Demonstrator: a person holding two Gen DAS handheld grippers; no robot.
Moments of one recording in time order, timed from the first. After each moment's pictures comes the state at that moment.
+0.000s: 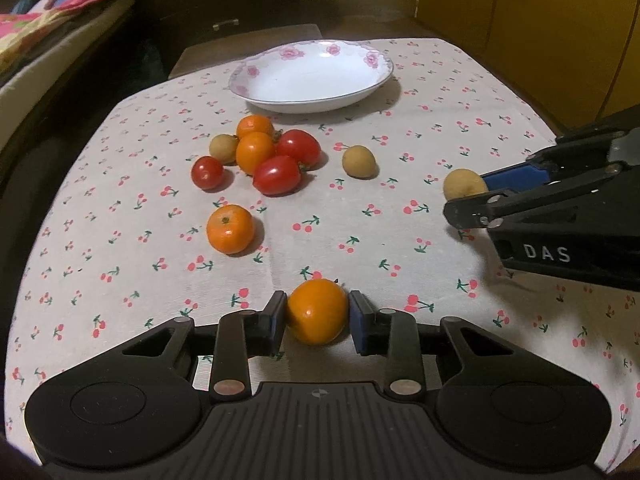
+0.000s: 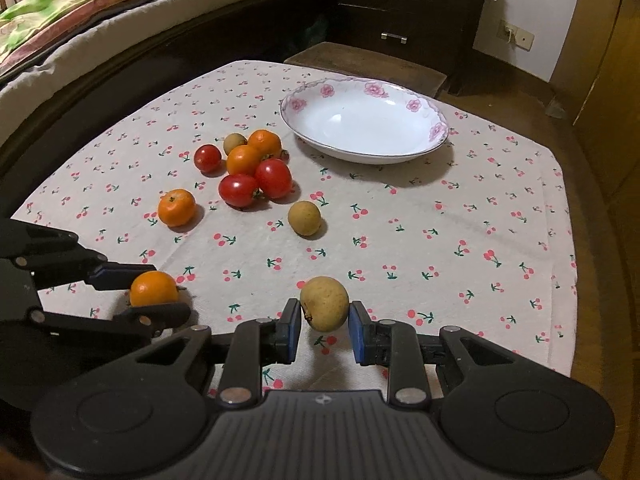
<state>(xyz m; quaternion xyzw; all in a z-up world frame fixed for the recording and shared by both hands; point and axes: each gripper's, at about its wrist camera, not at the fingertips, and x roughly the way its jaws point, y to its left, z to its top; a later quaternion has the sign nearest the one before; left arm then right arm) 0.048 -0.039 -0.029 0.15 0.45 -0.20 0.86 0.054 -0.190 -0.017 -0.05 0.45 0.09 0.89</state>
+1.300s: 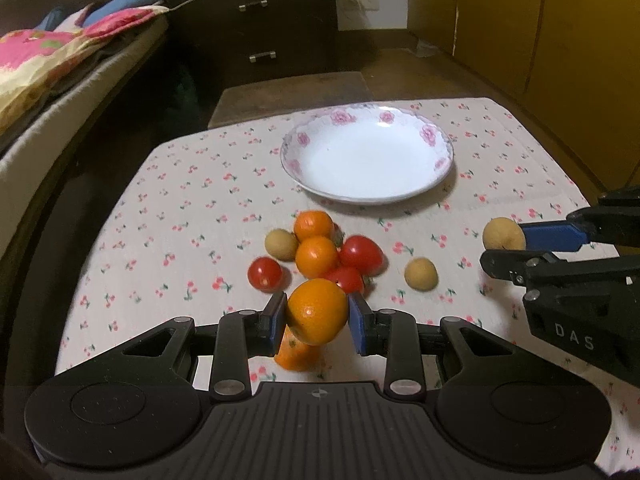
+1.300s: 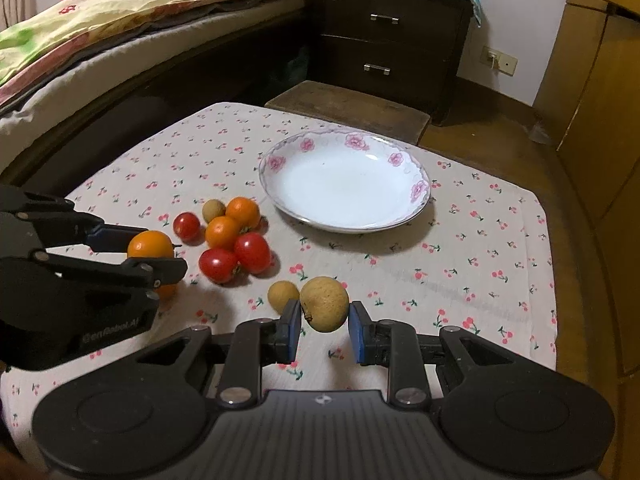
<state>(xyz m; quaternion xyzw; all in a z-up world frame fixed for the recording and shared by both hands) 0.111 -0.041 0.009 0.13 0.42 -0.16 0.88 0.090 -0.189 0.009 -0.04 0.42 0.07 0.91</state>
